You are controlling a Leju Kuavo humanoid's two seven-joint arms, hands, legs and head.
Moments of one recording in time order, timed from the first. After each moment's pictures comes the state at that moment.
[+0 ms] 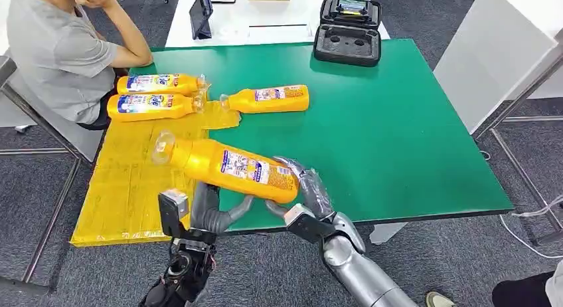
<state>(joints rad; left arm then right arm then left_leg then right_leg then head) -0.19 -0.17 -0.45 -1.17 0.00 0.28 -0.54 -0.34 0.03 0.58 -0.99 0.18 -0.31 -0.70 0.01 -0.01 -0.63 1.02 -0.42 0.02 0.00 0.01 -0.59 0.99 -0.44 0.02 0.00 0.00</state>
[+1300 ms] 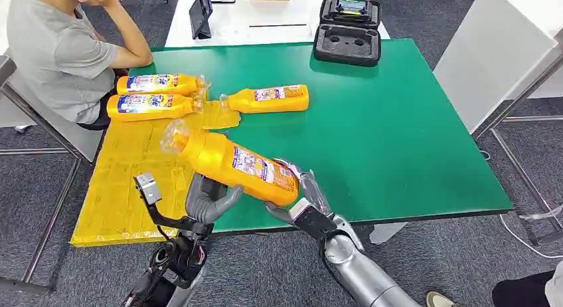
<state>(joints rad) -0.22 -0.16 -0.42 -1.24 0.28 -0.07 -0.47 -0.34 0.02 0.58 -0.97 0.02 -0.20 -0.70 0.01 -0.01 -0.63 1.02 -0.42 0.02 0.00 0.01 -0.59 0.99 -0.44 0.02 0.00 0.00</state>
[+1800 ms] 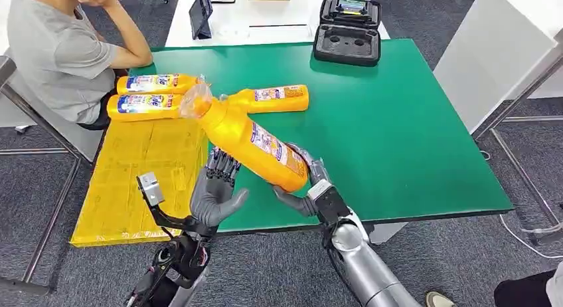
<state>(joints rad) -0.23 -0.16 -0.46 -1.26 0.27 -0.12 -0.47 -0.34 0.08 0.41 -1.01 0.04 -0.05 -0.70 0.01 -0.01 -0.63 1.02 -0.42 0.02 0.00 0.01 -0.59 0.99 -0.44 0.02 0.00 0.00</state>
